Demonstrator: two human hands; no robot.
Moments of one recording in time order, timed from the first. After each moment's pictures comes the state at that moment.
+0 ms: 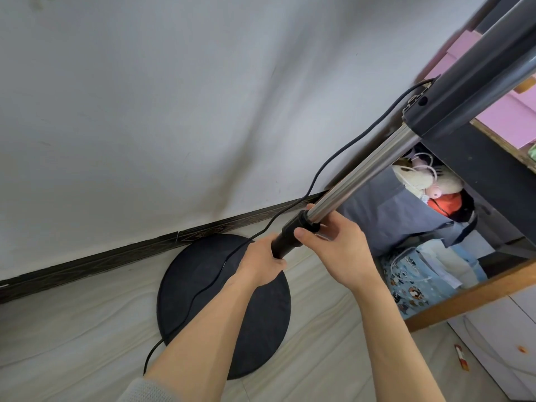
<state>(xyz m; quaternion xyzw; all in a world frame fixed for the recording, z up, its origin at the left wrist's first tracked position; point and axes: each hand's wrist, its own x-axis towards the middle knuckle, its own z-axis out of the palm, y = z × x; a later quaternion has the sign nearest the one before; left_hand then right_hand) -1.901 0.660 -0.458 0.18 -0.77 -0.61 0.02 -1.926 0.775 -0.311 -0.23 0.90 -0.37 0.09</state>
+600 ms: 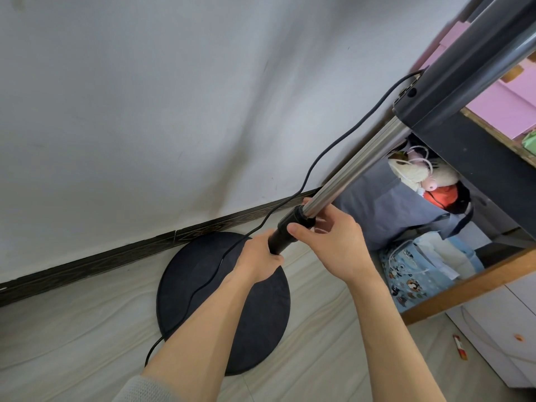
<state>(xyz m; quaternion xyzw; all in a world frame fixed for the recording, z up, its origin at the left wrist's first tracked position) -1.902 0.659 -0.459 0.18 -0.78 -0.60 0.02 -1.925 0.774 -0.310 -0.23 0.90 -0.37 0.09</state>
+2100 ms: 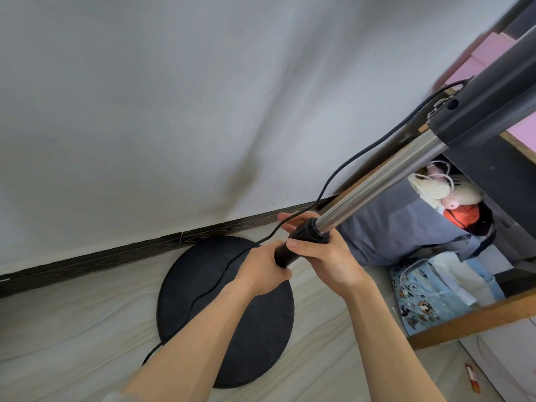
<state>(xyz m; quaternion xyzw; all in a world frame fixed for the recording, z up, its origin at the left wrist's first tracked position) -1.899 0.655 -0.456 0.18 -0.80 -0.58 0.01 -1.964 0.763 -0.357 -0.24 0.71 -0.58 0.32</state>
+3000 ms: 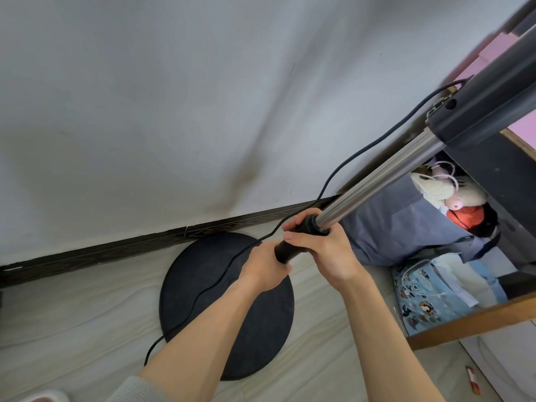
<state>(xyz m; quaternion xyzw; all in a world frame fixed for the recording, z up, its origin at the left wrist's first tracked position) -1.894 0.664 -0.453 0.23 -0.78 -0.59 0.02 -1.957 0.755 -0.351 -0.23 0.75 -0.57 0.25</state>
